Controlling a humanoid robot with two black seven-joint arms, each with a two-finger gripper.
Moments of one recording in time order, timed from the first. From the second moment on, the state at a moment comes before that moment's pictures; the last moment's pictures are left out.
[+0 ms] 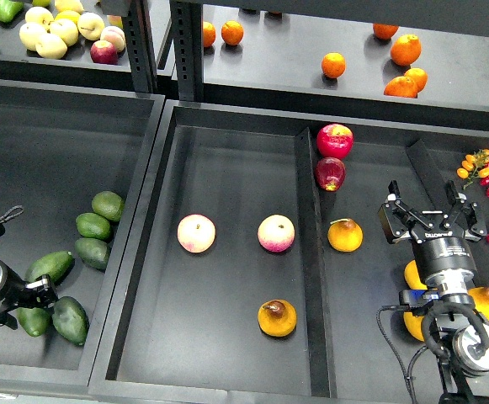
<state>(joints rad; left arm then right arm) -0.86 0.63 0.15 -0.93 0.56 -0.49 0.49 -0.02 0.02 1.56 1.32 0.18 0.25 -0.06</state>
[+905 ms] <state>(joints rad) -0.86 0.64 -0.36 -0.80 0.08 -0.49 0.49 -0.02 0.01 1.45 1.30 0.18 0.24 -0.07</state>
